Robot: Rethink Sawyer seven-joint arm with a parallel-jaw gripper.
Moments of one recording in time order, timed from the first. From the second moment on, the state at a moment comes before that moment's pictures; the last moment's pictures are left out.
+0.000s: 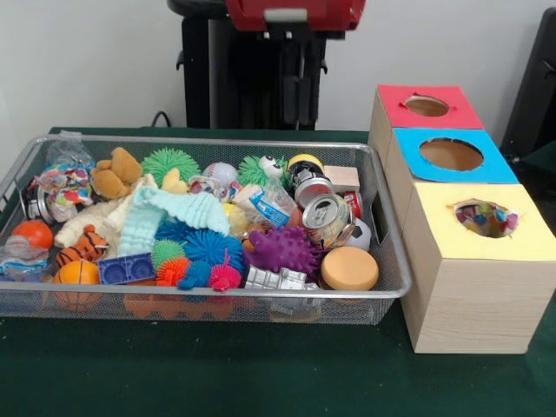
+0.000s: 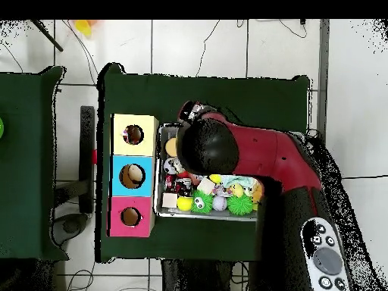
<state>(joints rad) -0.40 -0.86 0.23 1.57 -0.15 0.51 2.08</state>
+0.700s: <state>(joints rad) -0.42 -0.82 0.30 1.59 -0.26 0.49 2.08</state>
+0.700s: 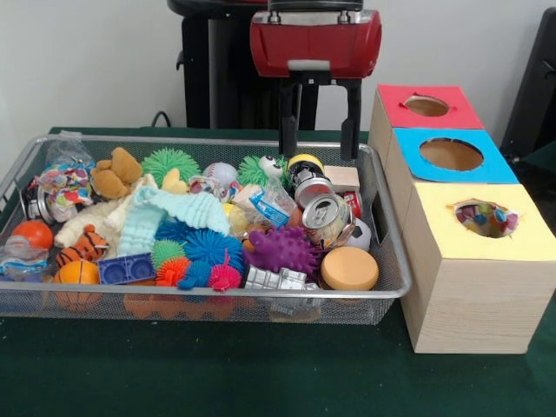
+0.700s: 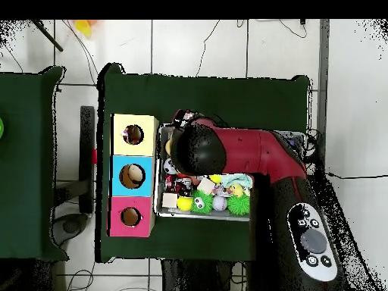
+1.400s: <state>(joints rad) -0.49 -0.96 0.33 1.62 -0.26 0.59 2.08</state>
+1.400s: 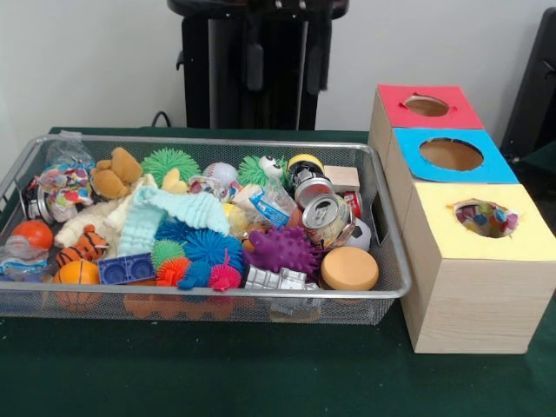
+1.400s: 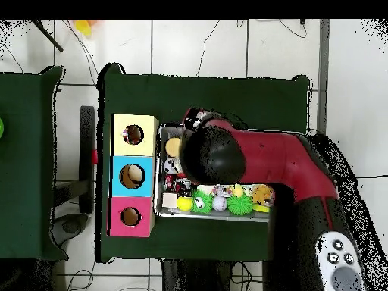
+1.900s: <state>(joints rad) -0.63 -1.03 0.41 1.62 -0.25 0.69 2.07</state>
